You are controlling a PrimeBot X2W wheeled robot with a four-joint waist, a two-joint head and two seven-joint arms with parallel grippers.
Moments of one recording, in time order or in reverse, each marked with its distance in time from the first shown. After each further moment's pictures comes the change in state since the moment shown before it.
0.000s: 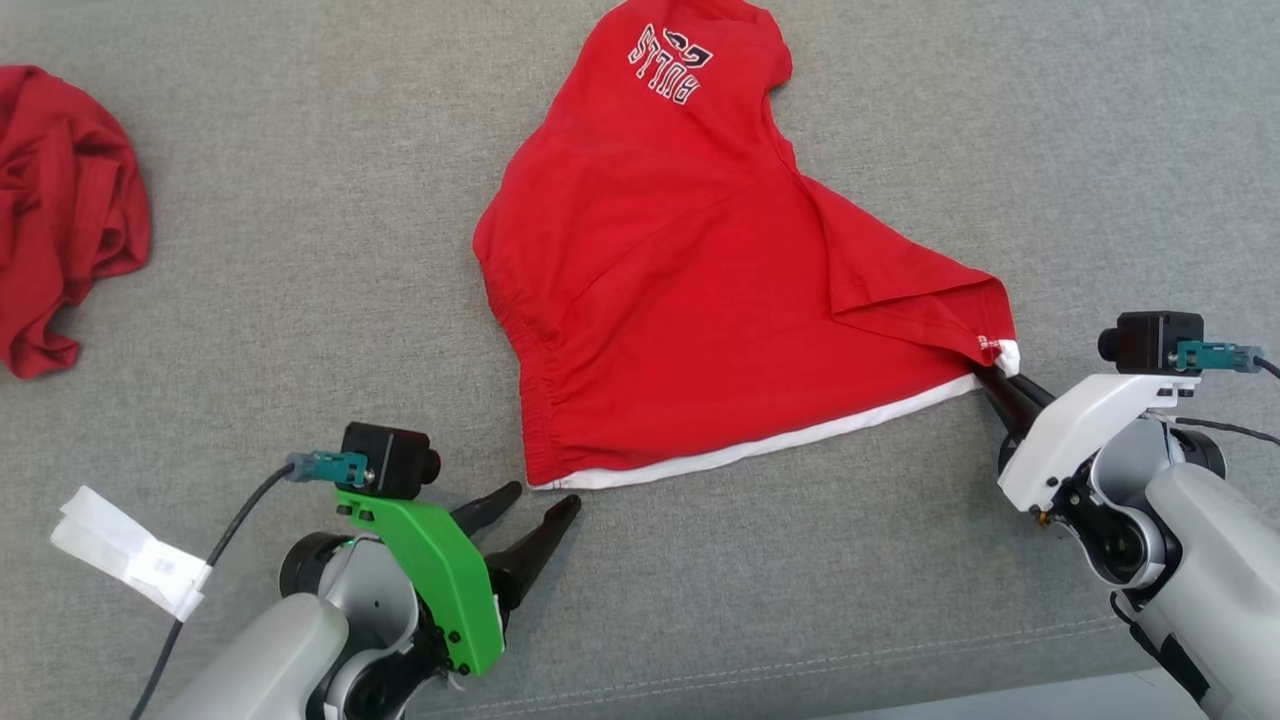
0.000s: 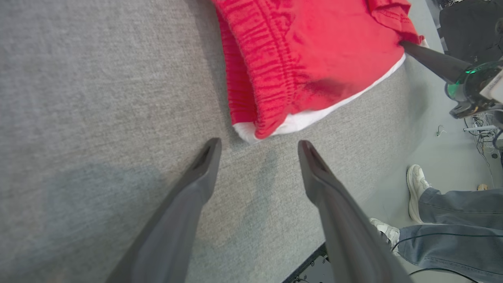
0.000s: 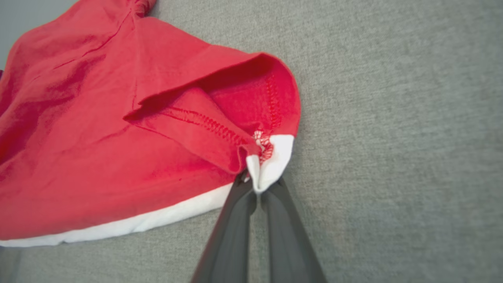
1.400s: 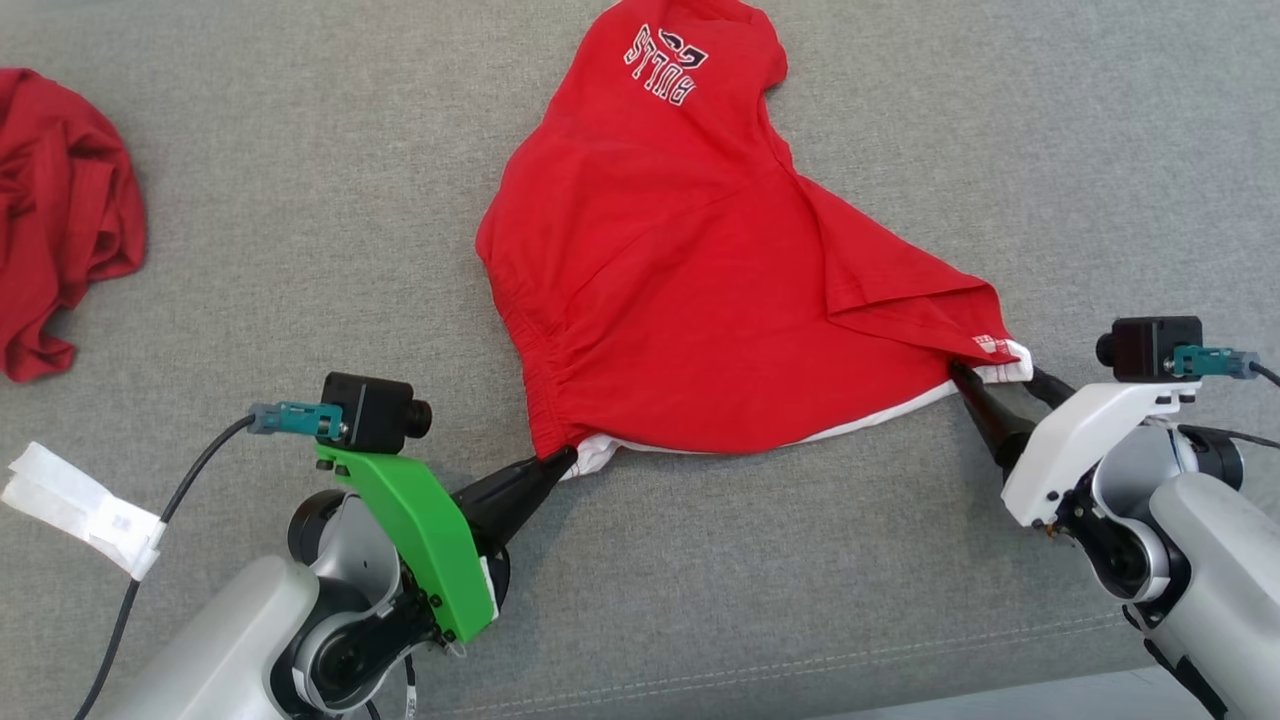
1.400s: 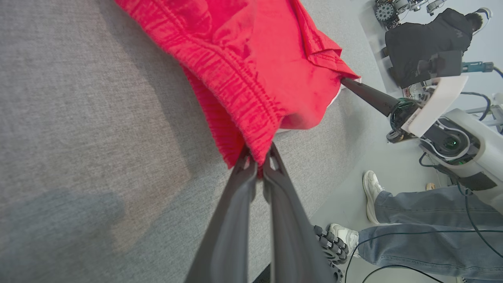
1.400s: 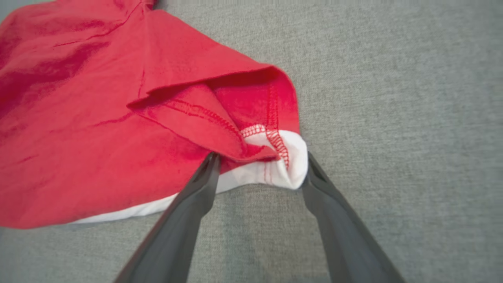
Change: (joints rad) left arm -0.026 0.017 0.056 -0.114 -0.119 -0.039 0.056; right arm 0.040 -0.048 0.021 -0.122 -0.062 -0.081 0.021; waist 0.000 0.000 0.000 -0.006
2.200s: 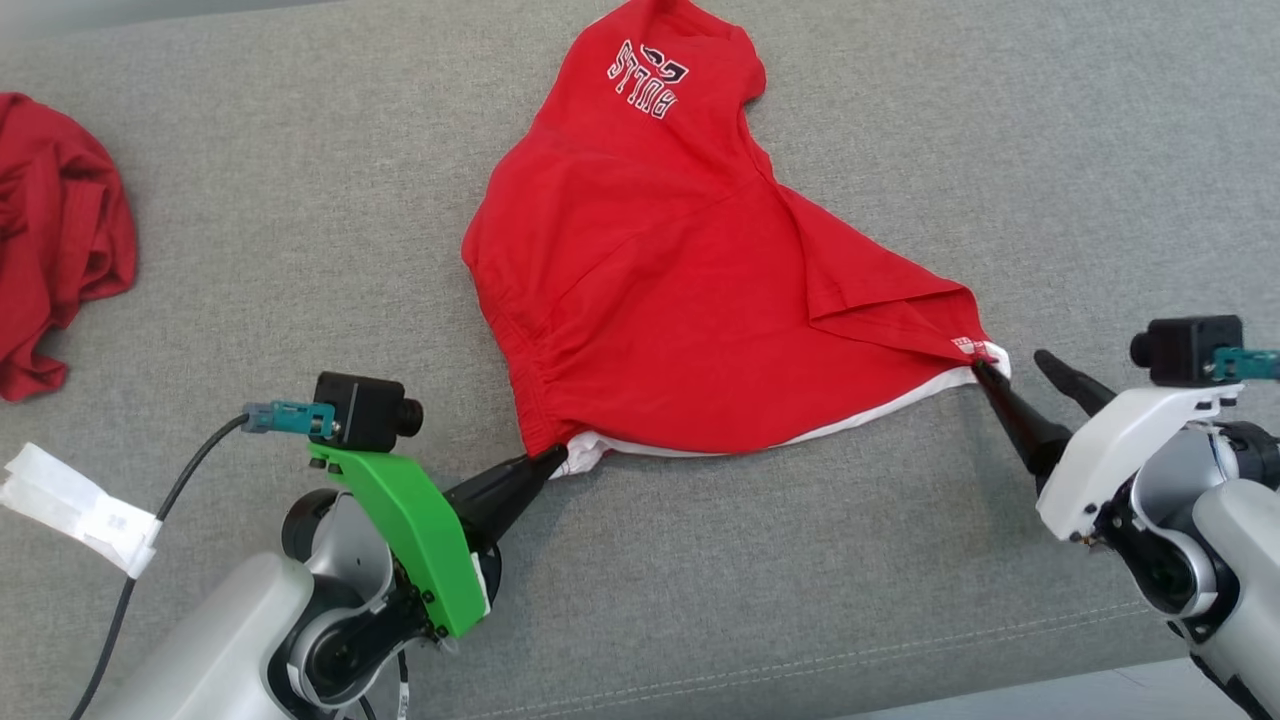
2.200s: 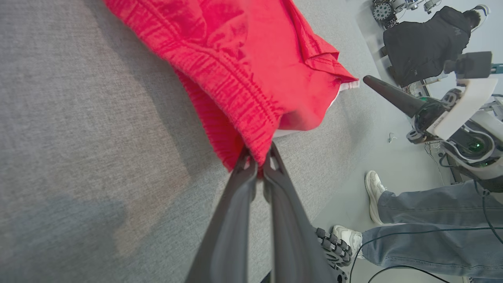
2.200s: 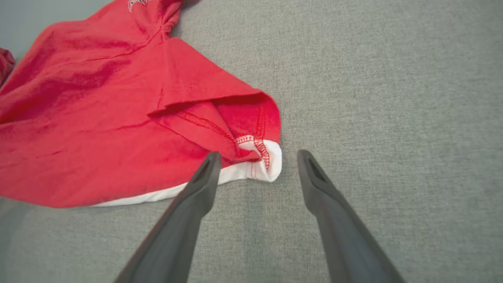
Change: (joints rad) left arm -0.011 -0.003 0.005 0.050 0.001 -0.029 -0.012; right arm 0.047 -0.075 -0.037 -0.119 0.041 -0.001 0.007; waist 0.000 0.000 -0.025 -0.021
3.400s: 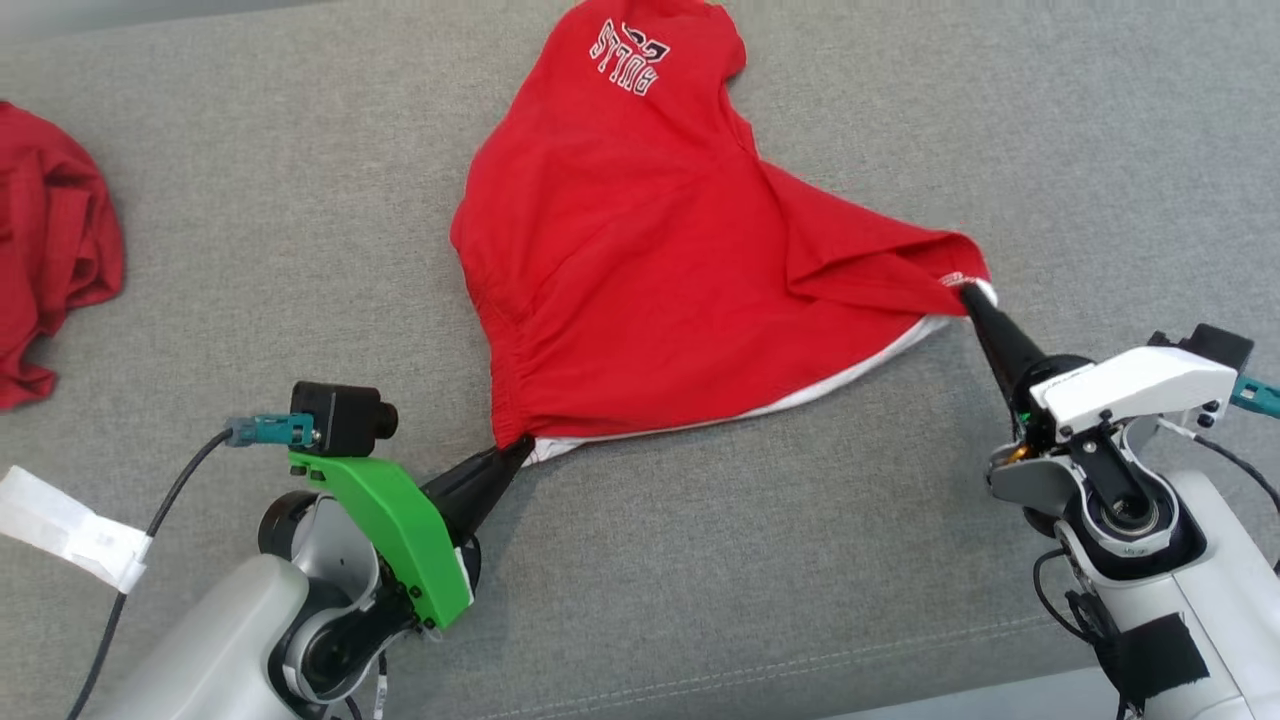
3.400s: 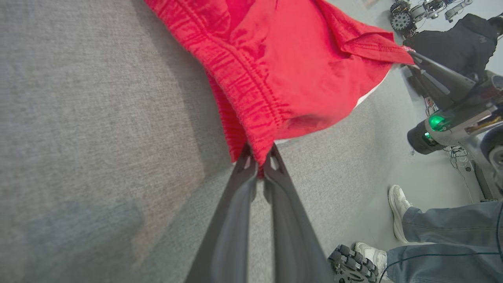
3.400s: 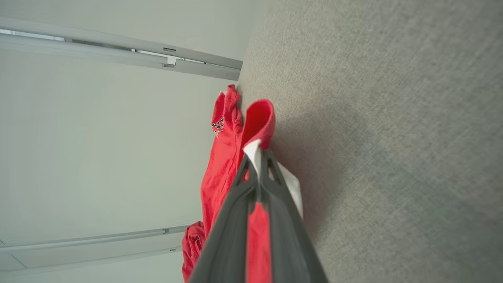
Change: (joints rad) left arm -0.005 -0.024 -0.003 0.117 0.061 -0.017 -0.111; right arm 0.011 0.352 -0.326 0.020 0.579 0.005 -0.027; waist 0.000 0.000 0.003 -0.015
